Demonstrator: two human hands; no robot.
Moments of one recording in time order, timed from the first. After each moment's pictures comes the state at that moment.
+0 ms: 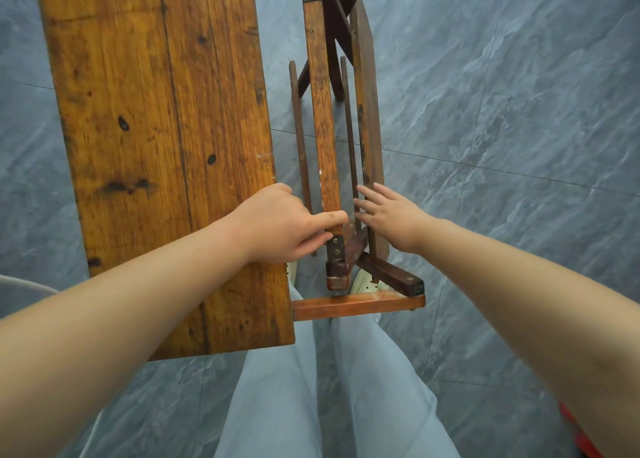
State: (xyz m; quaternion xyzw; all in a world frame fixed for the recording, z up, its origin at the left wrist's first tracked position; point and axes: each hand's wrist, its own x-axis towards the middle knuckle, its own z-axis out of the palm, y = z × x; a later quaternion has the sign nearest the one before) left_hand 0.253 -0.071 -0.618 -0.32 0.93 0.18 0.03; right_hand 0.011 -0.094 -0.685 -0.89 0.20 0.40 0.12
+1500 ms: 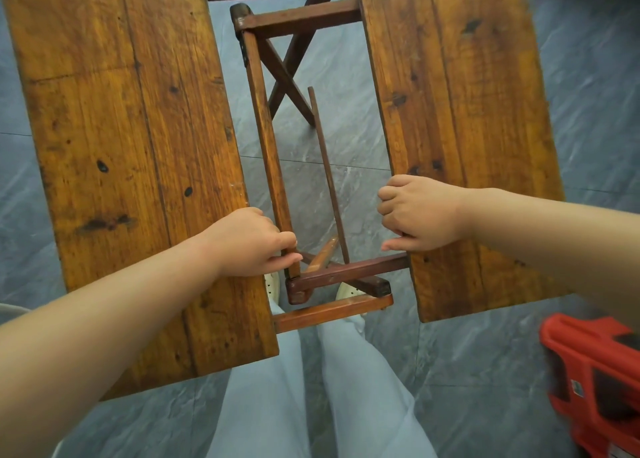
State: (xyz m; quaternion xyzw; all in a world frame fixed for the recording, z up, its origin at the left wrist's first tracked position) left_hand 0.236 -0.079 -0.612 -0.28 0.94 0.20 0.00; right_hand -0.062 -0.143 -0.571 -0.95 0.12 0.27 0.12
